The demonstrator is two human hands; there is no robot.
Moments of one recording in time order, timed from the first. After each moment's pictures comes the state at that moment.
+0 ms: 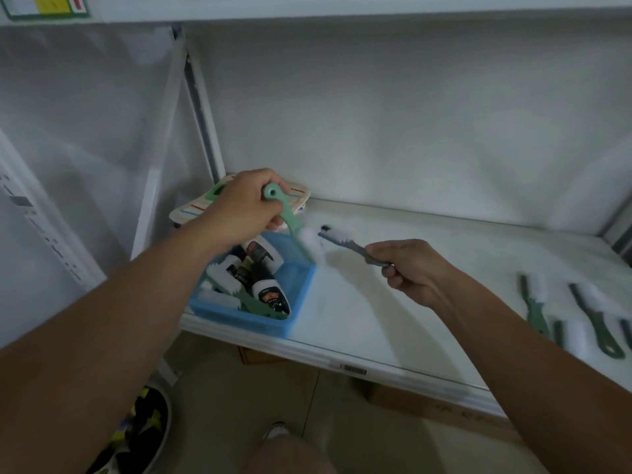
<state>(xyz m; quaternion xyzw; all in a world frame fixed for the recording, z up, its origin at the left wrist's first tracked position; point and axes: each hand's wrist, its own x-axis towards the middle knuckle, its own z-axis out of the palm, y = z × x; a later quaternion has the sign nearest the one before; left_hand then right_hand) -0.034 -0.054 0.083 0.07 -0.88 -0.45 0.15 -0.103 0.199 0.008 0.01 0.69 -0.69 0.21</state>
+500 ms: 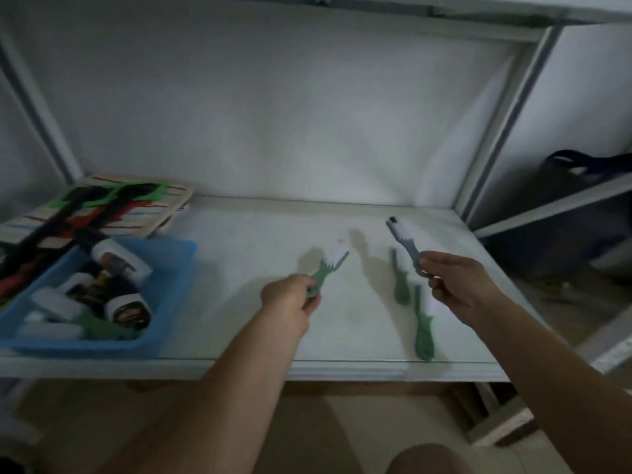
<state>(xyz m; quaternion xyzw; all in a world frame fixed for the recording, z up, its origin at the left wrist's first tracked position) -0.074 0.205 -0.040 0.34 -0.48 -0.81 -0.05 -0.095 0.457 -0.022 0.18 0.68 -0.71 0.00</state>
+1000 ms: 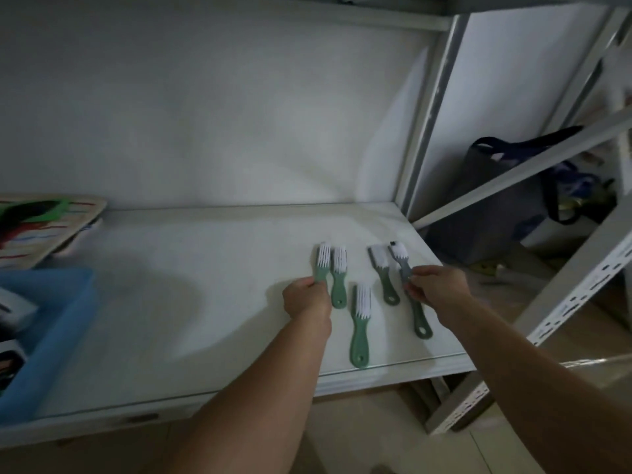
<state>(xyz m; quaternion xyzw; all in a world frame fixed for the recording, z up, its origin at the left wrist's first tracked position) -0.131 0.355 -0.093 0.29 -0.61 -0.73 0.02 -0.118 0.560 -0.061 0.31 0.68 -0.66 -0.07</state>
